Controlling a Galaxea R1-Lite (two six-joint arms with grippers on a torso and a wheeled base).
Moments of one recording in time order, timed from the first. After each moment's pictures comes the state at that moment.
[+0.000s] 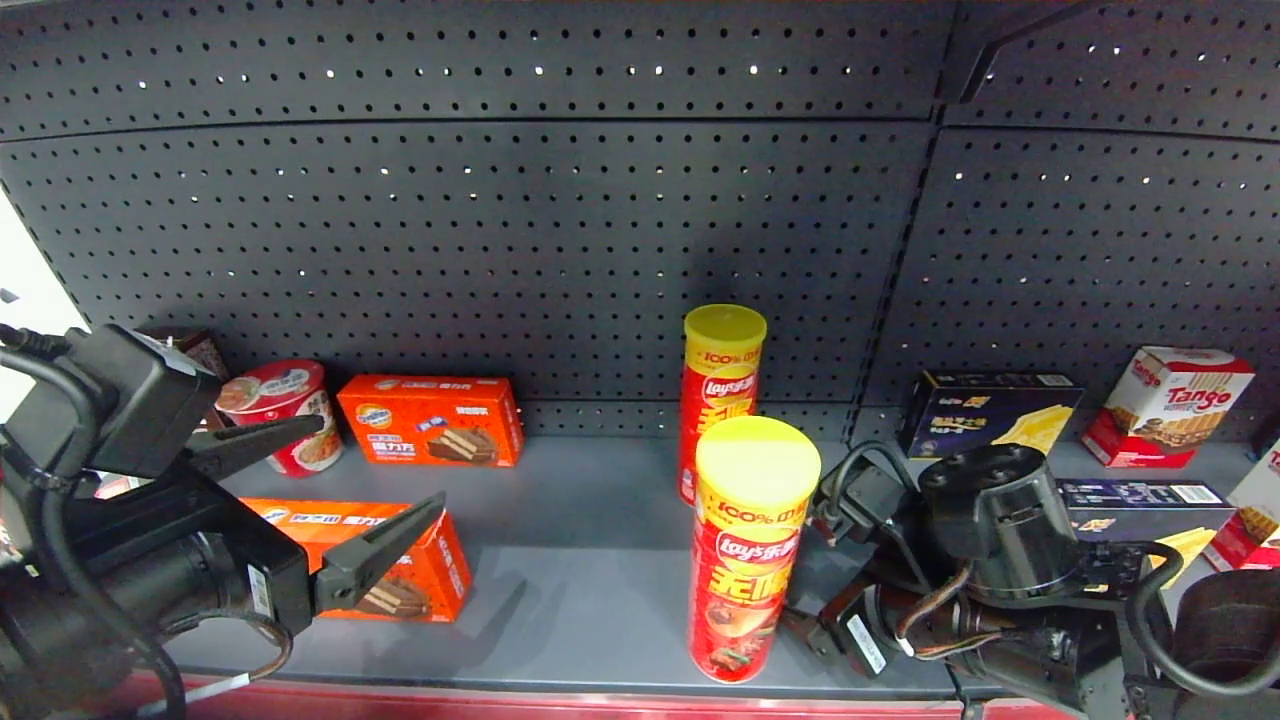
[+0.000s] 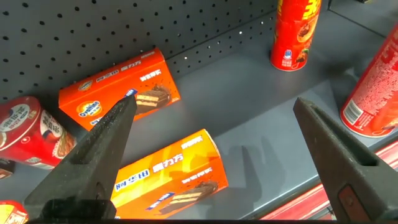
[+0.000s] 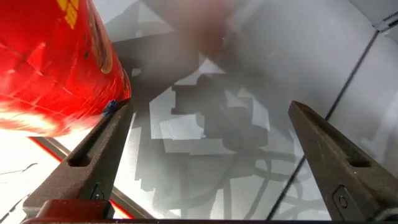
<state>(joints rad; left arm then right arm) -0.44 1.16 -0.48 -0.48 0.04 0.17 0.75 1.69 -0.66 -0.45 -0.25 -0.15</state>
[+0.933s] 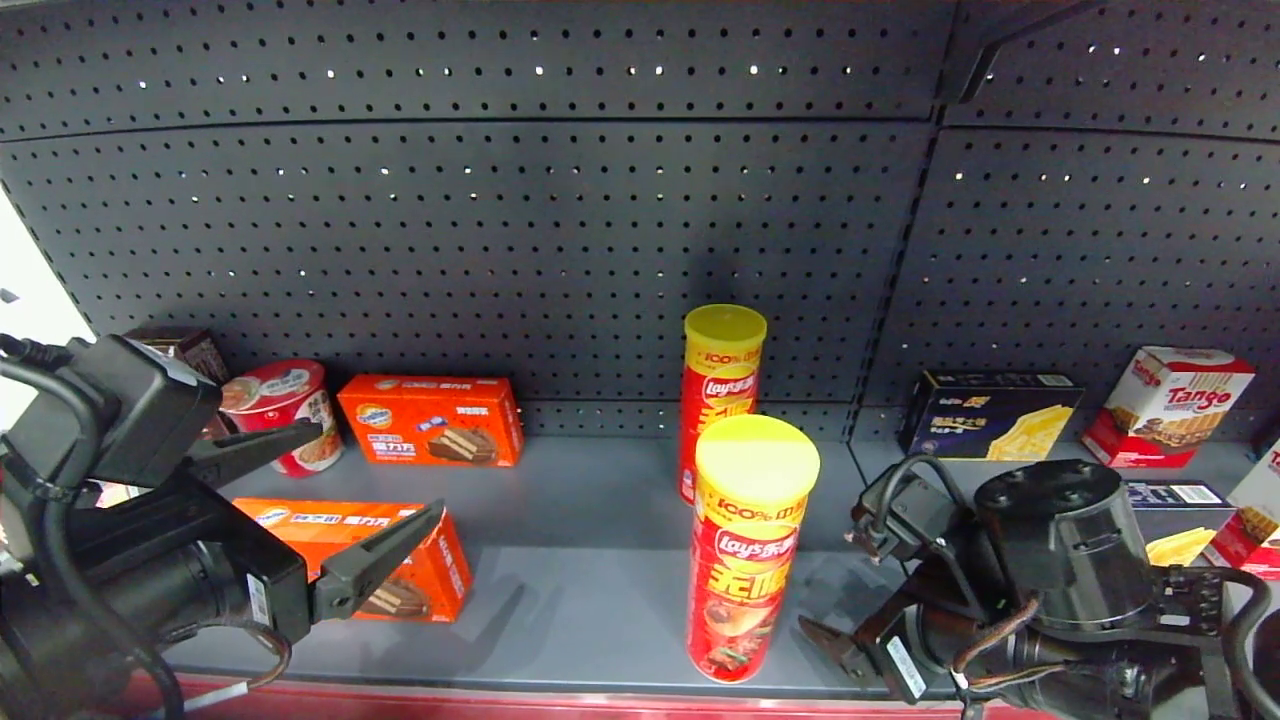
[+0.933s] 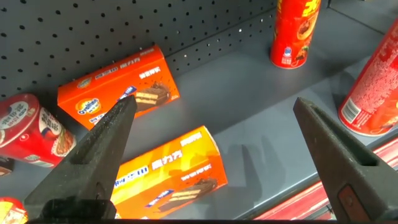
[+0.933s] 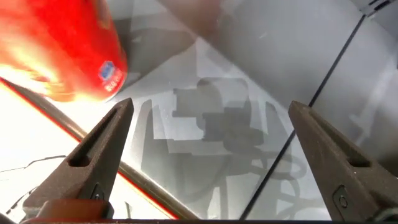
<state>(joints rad) -0.44 1.16 -0.47 -0.48 0.04 0.17 0.76 1.60 -0.57 -0.45 -0.26 -0.14</state>
